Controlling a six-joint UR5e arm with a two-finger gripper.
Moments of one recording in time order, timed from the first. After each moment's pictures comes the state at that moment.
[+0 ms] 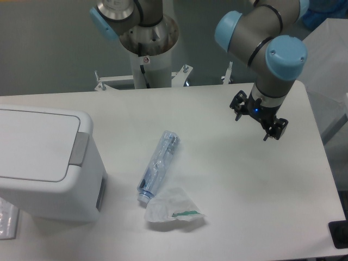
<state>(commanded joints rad) 2.74 -1.88 -1.57 -1.26 1.58 1.46</state>
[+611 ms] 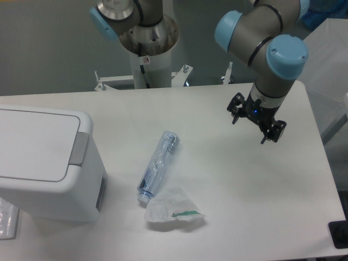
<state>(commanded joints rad) 2.74 -1.88 -1.54 -1.27 1.41 1.29</state>
